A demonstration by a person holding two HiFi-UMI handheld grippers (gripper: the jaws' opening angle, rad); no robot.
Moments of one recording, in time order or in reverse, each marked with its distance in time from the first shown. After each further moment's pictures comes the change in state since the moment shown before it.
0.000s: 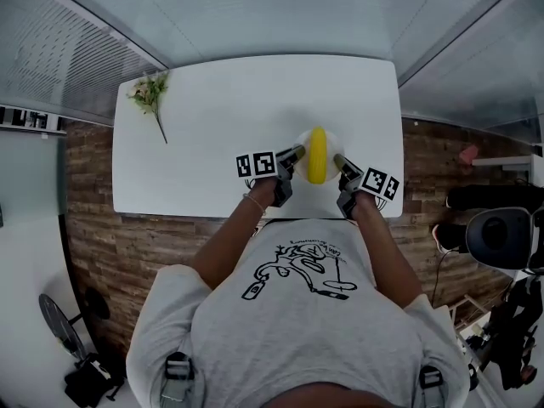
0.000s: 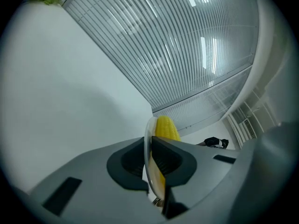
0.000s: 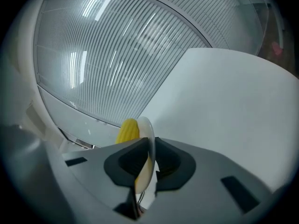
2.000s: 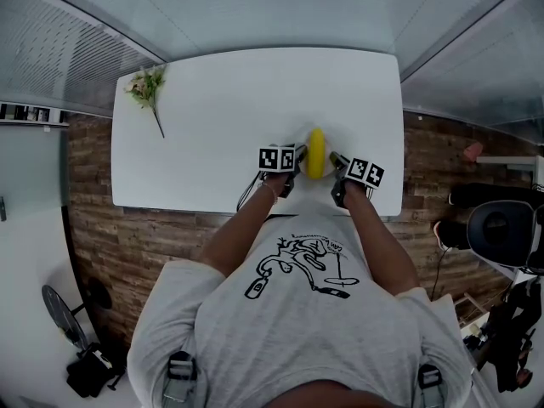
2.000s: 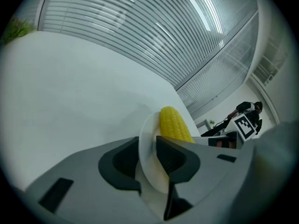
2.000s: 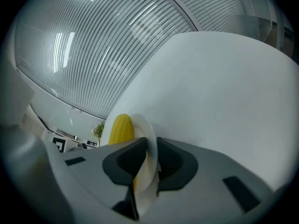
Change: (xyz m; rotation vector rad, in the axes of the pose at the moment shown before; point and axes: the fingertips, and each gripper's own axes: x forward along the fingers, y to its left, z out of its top) left arm 0.053 0.085 -0.038 0.271 0.164 0.340; right arm 0.039 -0.100 -0.019 -0.050 0.104 -0.213
